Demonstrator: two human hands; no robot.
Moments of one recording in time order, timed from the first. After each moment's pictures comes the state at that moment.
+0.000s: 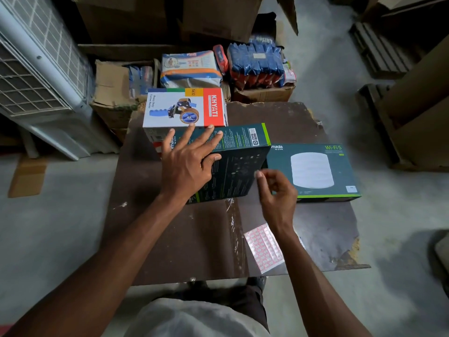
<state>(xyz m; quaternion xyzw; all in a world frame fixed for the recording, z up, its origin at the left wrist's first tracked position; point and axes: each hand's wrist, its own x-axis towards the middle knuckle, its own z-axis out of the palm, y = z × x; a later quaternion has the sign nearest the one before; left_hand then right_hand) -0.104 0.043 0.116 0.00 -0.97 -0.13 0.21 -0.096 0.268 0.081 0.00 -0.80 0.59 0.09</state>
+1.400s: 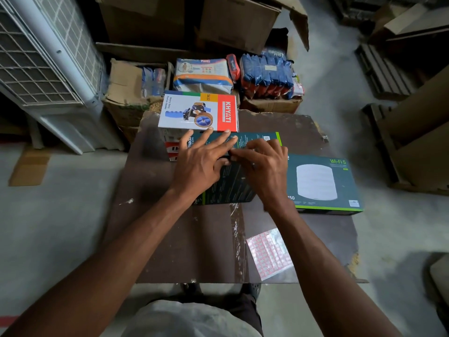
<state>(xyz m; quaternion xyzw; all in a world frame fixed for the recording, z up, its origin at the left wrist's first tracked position) -0.100 0.035 0.127 -0.03 -0.97 -0.13 0.18 -0.157 0.220 0.114 0.30 -0.88 0.25 0.26</state>
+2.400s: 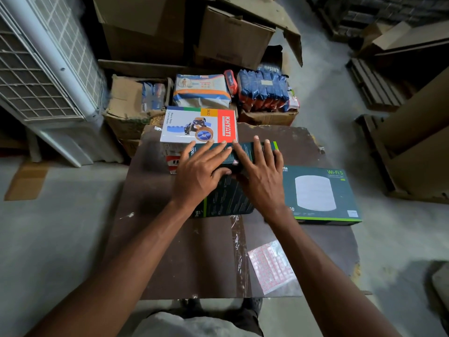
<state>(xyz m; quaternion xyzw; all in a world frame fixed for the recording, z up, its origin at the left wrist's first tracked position) -0.114 0.021 0.106 -0.06 -0.94 -0.17 0.29 -0.158 0.207 0.119 0.25 -0.96 0.04 0.11</state>
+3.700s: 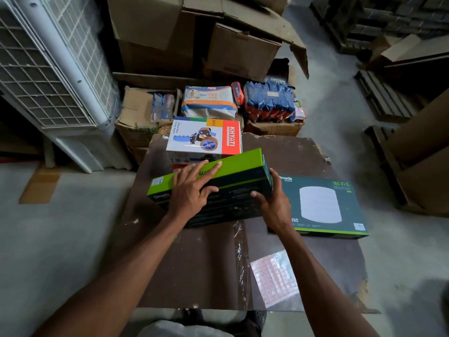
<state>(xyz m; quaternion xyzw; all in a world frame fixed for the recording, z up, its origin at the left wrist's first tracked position) -0.104 -0.004 0.055 0.01 -0.96 -0.19 0.18 -0.151 0.246 0.080 0.03 -0.90 0.42 -0.07</state>
